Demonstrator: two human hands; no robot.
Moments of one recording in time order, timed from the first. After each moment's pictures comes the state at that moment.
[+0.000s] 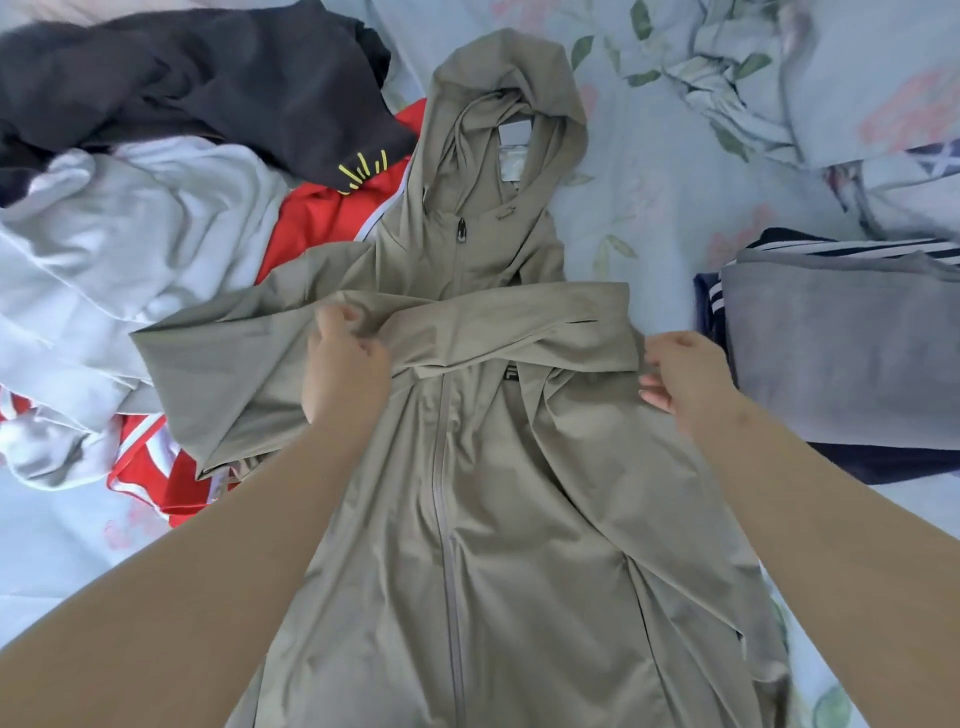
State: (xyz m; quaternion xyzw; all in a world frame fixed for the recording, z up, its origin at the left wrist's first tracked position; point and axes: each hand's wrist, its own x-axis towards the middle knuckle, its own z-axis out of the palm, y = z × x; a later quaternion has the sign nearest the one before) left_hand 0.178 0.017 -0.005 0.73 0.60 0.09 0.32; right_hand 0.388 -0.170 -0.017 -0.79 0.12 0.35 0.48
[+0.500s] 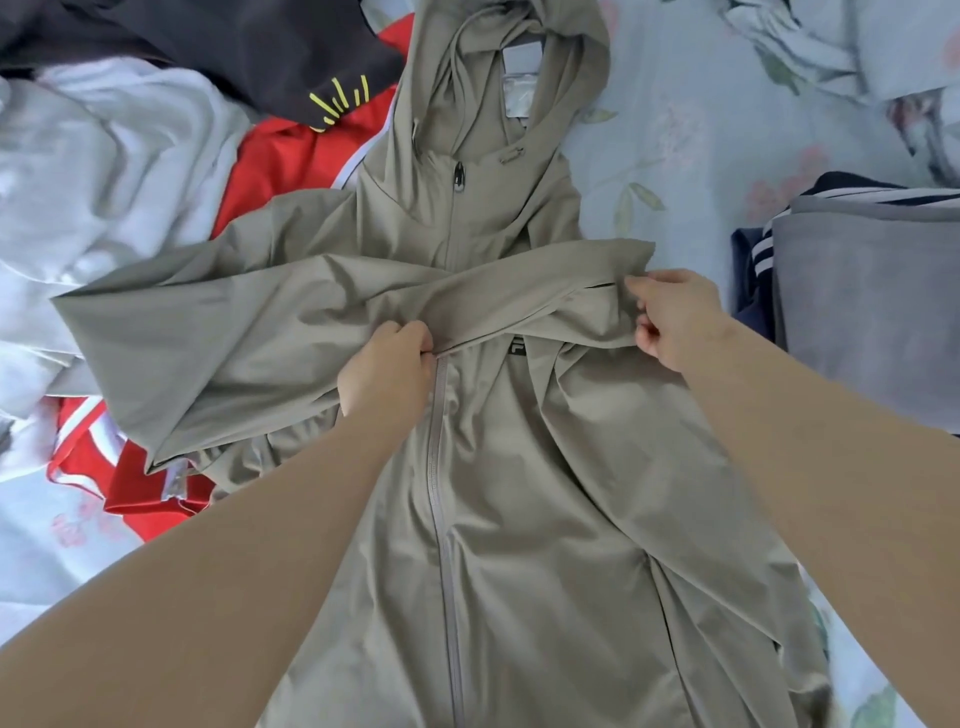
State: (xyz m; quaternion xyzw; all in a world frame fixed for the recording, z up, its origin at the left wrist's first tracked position) left_hand 0.191 -0.001 -0.062 0.85 0.47 -0.10 0.20; right_hand 0.406 -0.126 -0.057 -0.77 0.17 0.38 0.49
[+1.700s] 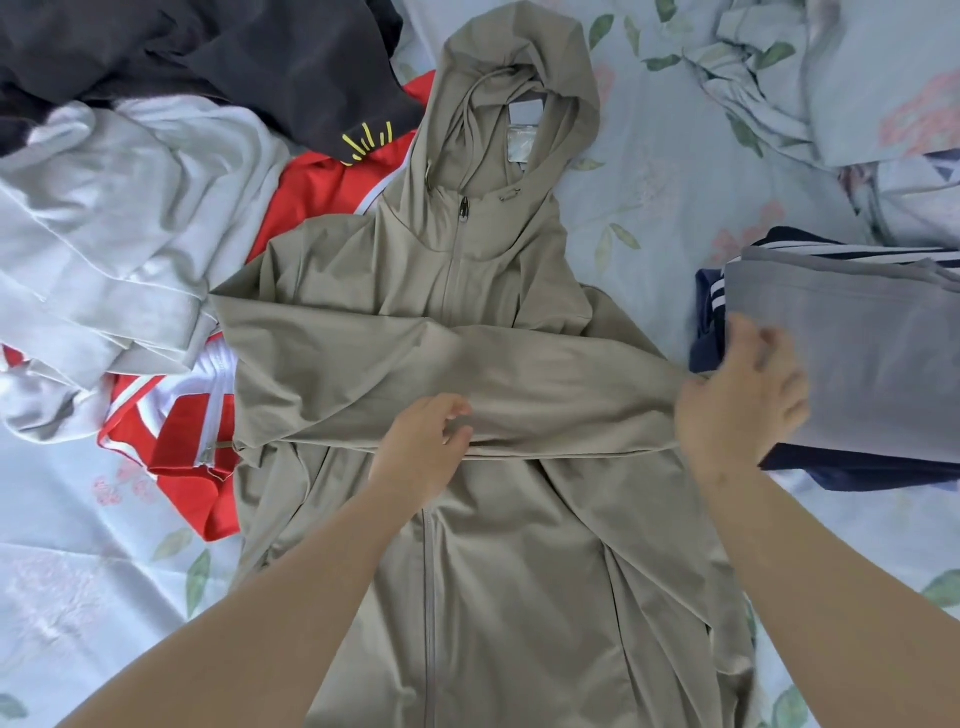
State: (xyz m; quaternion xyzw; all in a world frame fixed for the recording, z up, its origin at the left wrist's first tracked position) left_hand 0.164 -0.069 -0.042 0.80 0.44 -0.07 0.40; right_hand 0.371 -0.212 -0.008 -0.98 -0.10 0.05 0.15
